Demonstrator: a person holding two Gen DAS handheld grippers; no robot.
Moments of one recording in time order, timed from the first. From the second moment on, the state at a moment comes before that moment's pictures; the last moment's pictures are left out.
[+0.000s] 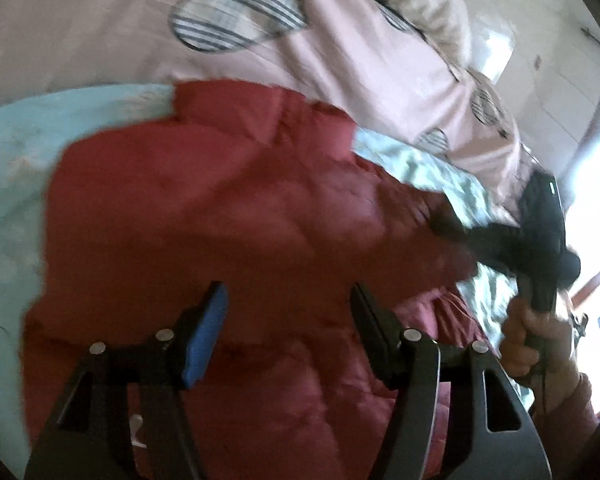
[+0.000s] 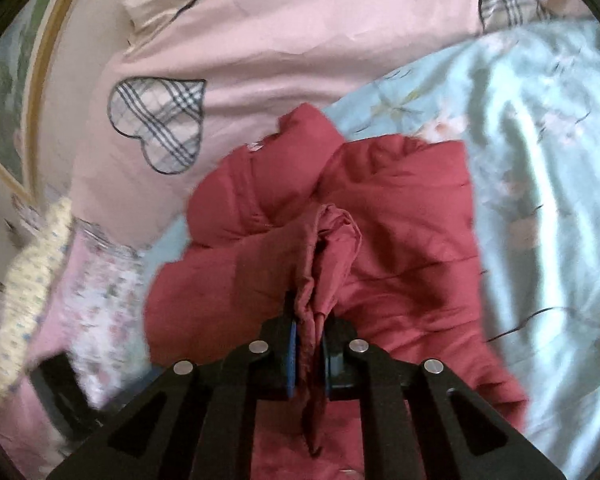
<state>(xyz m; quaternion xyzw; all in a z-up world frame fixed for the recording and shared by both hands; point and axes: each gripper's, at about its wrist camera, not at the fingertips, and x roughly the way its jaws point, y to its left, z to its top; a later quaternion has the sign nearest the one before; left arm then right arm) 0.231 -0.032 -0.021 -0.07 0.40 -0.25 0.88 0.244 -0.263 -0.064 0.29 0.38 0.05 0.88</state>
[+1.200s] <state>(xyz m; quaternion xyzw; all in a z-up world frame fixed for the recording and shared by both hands) 0.282 0.011 -0.062 0.01 0.44 -0.15 0.89 0.248 -0.213 -0.096 0.11 0.42 -0.01 0.90</state>
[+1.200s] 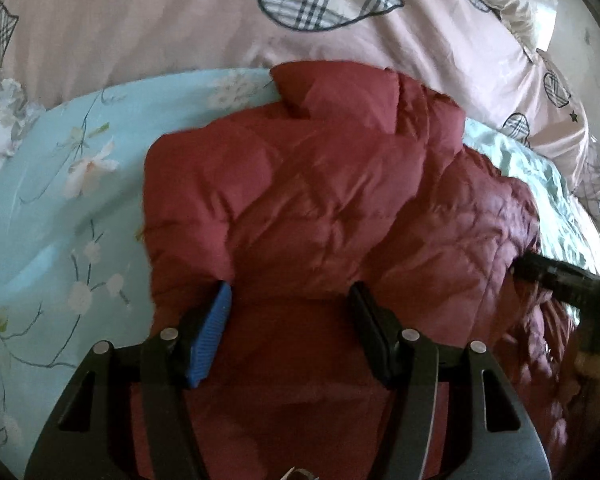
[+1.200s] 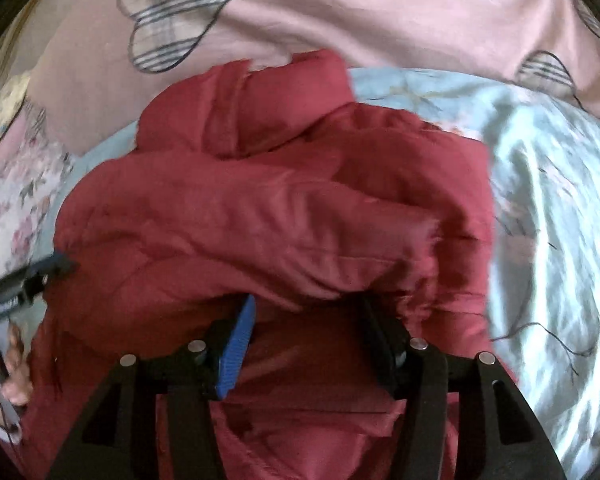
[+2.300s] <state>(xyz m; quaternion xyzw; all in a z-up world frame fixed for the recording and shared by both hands) 0.241 0.045 -0.051 -0.03 0.46 -0.13 0.88 0.181 -0.206 -0.049 0.14 0.39 0.01 0.91</state>
